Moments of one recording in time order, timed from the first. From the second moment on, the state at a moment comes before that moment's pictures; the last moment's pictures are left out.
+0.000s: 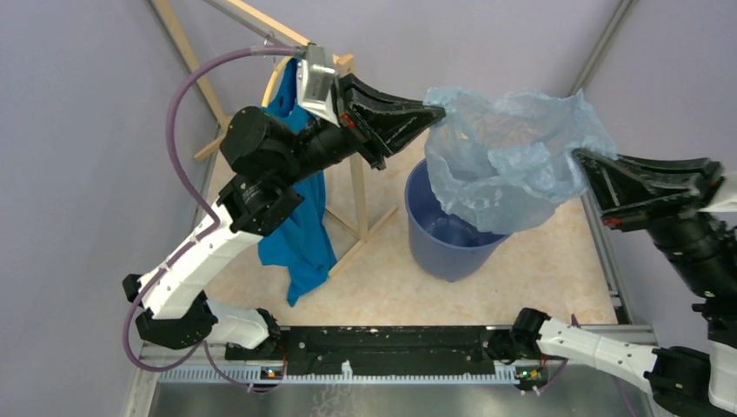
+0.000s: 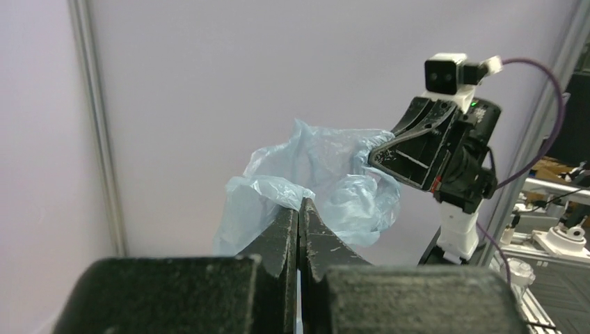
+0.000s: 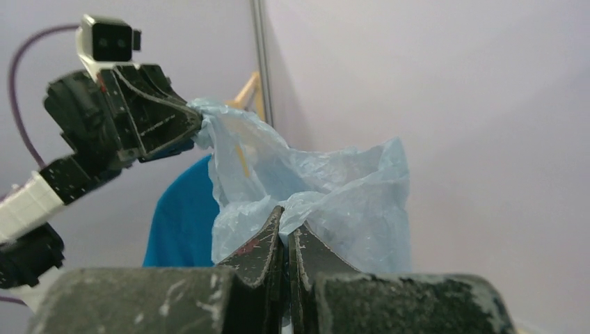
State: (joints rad) left arm -0.98 1.37 1.88 0.07 0.37 -0.31; right arm 0.95 0.67 1.68 -0.49 0.15 -0.03
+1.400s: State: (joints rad) left arm -0.98 1.03 1.45 -0.12 -0.13 -0.27; right arm 0.95 0.62 1.42 -0.71 0.47 0.11
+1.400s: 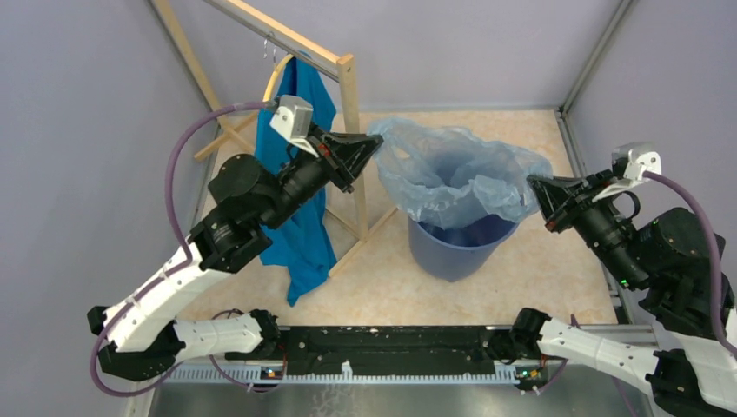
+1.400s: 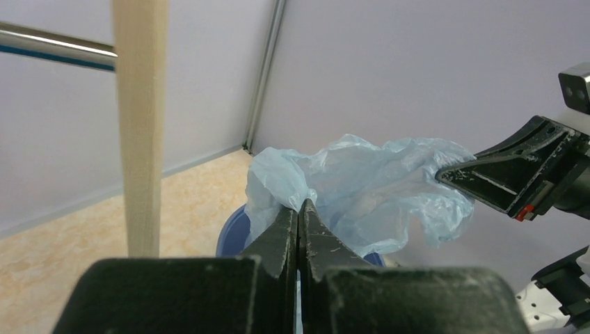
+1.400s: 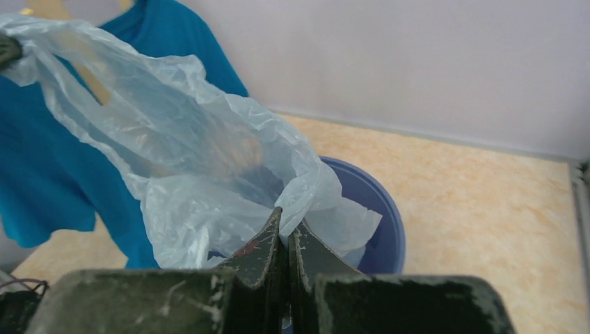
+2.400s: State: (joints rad) left arm -0.98 1.09 1.24 -0.22 -0.12 -0.45; right arm 0.95 0.41 1.07 -0.91 0.64 0.59
